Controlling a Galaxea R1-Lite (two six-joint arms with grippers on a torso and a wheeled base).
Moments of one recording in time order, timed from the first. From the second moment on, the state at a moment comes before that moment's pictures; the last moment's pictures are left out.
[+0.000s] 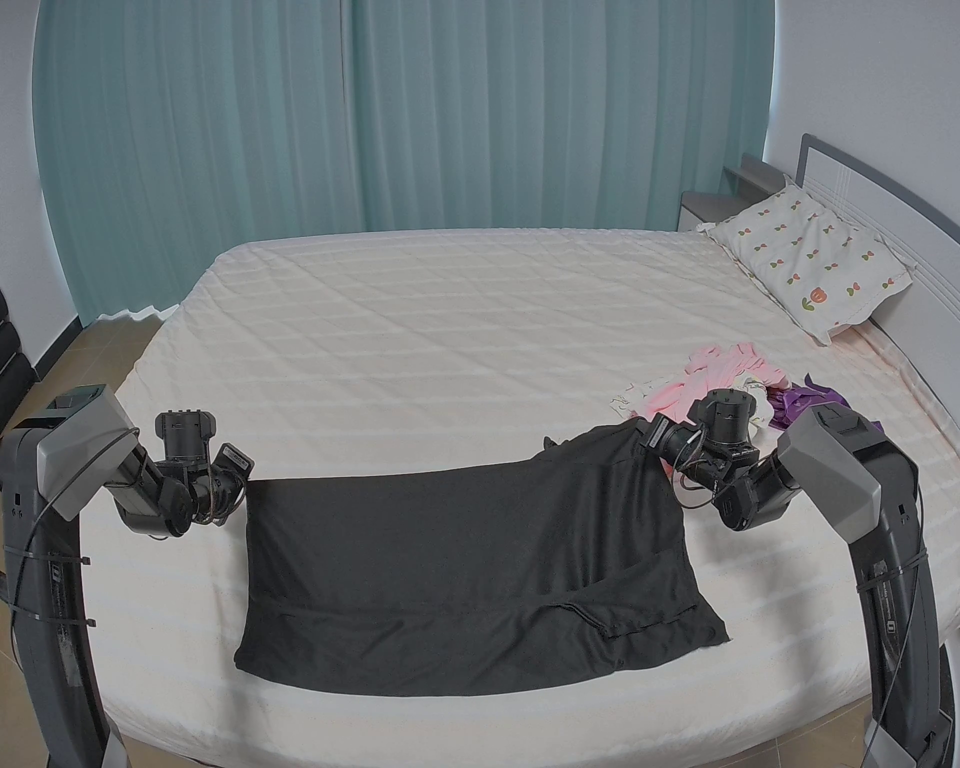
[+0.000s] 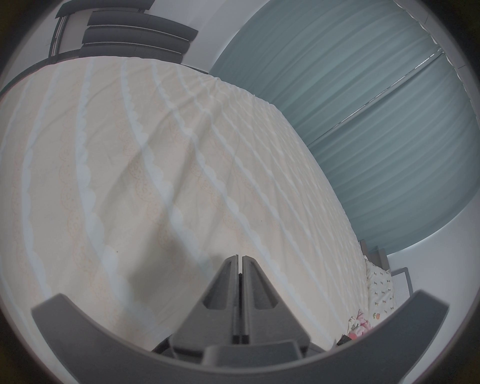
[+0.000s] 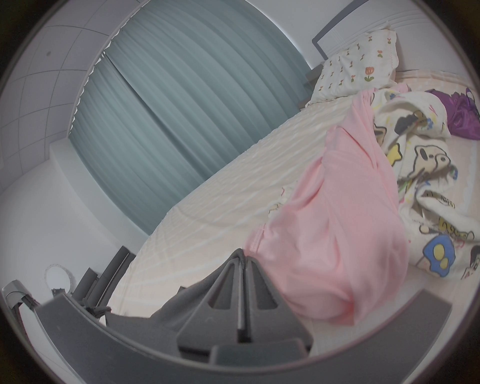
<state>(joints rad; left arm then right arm) 0.10 2.42 -1.15 -0.70 -0.01 -0.95 0.16 2.67 -1.53 -0.93 0.15 0.60</state>
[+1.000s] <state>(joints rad) 0.12 2.35 -1.04 -0.70 -0.01 -0.90 0.13 2.53 -1.09 -1.19 0.28 0.59</state>
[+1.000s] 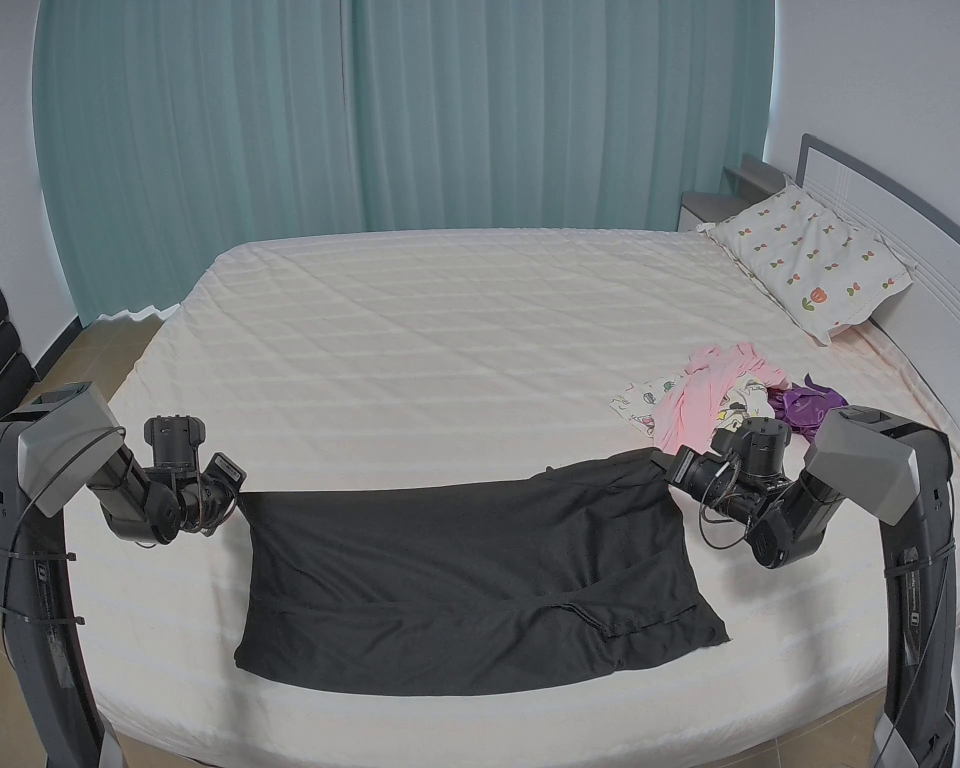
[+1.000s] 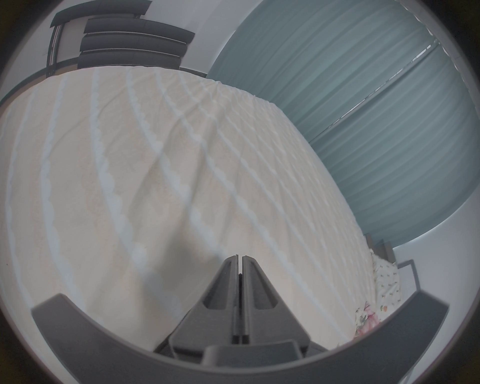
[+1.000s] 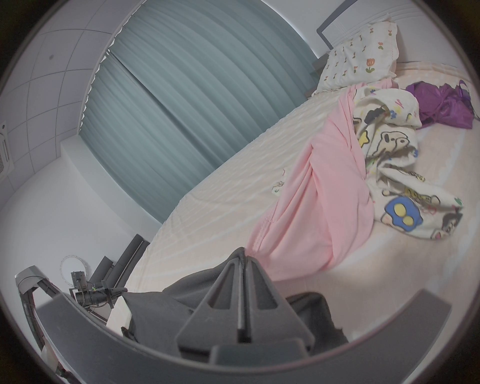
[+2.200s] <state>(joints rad) 0.11 2.31 -0.52 -0.96 0.00 -0.62 0.10 2.48 -0.53 -1.42 0.40 0.42</state>
